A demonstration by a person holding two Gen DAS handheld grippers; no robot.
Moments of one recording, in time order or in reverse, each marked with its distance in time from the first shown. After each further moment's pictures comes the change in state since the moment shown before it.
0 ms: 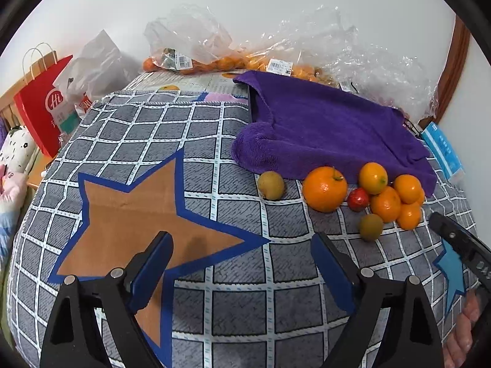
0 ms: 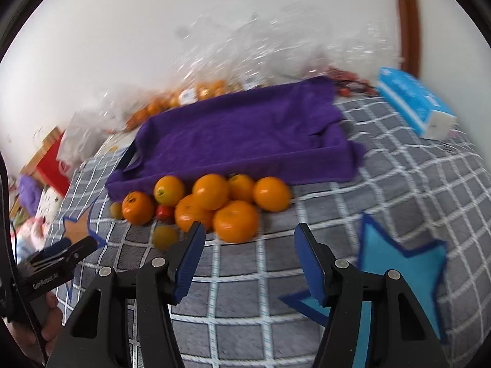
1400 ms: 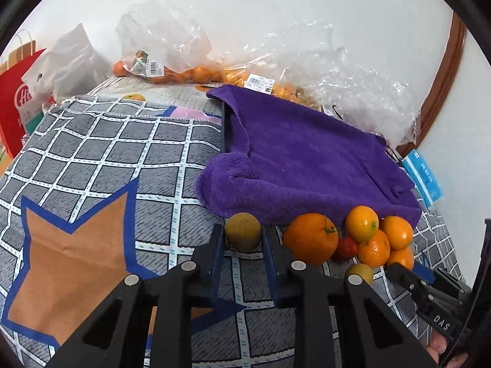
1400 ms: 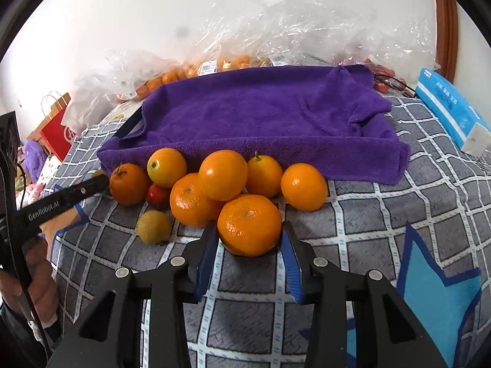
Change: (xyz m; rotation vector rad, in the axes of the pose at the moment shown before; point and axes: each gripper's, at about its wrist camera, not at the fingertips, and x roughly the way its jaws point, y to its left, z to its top) left arm 0.039 -0.002 0.020 -0.058 -0.095 -0.182; right arm 0.036 0.006 -0.010 -0.102 0.033 0.024
